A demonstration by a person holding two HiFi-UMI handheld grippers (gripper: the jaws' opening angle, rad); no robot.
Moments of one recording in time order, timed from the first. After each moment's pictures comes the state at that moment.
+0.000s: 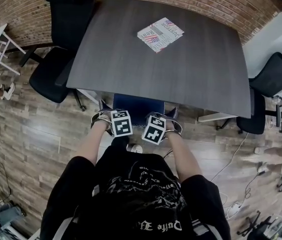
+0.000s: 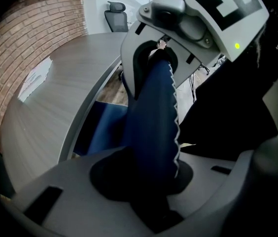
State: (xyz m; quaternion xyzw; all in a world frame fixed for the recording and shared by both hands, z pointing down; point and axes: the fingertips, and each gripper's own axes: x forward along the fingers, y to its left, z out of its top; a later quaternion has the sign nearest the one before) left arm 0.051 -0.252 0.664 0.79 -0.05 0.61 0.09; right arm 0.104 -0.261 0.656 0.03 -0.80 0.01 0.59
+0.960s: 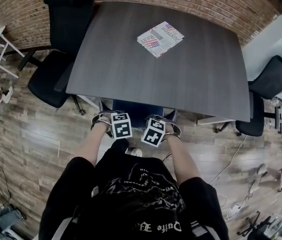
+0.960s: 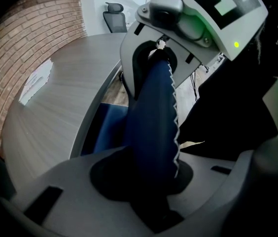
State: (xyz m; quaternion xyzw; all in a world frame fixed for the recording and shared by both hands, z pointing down) left arm 0.043 -0.272 0.666 0.79 -0.05 0.61 0.07; right arm 0.097 -0.279 0.660 0.05 -0.80 0.02 0.59
